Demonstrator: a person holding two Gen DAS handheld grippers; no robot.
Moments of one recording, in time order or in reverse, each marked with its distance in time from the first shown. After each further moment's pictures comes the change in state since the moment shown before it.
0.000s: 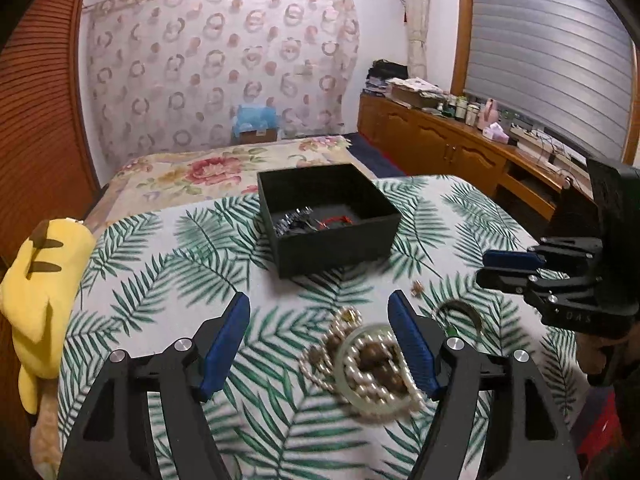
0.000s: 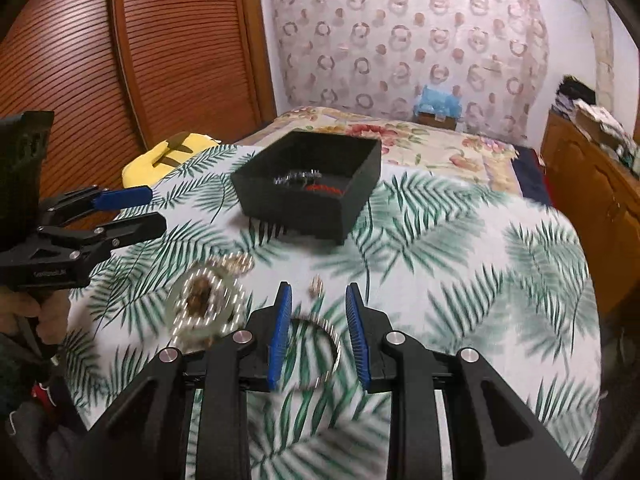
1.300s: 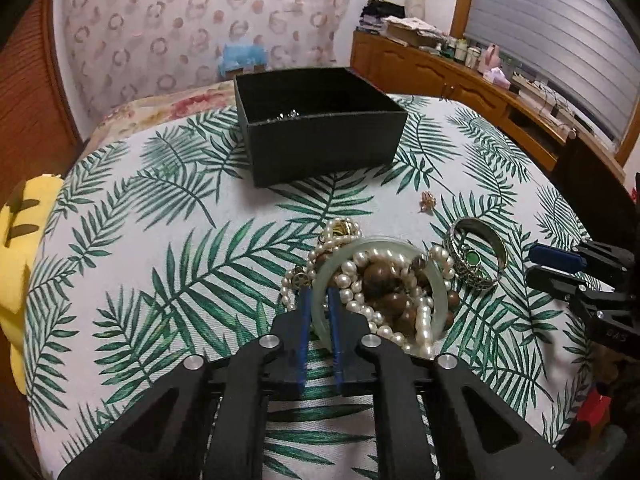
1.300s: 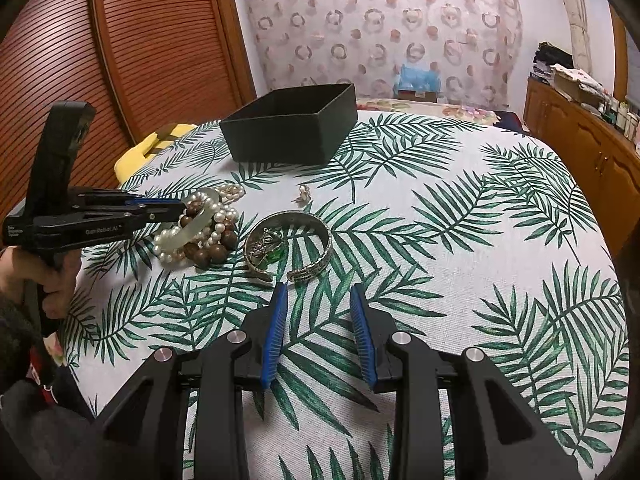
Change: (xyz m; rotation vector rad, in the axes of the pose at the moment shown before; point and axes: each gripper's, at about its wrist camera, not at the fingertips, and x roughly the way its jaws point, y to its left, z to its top) left arm 0.047 0.001 -0.030 0.015 0.218 -0.022; right arm -0.006 -0.005 -0.067 0.091 0.024 -0.022
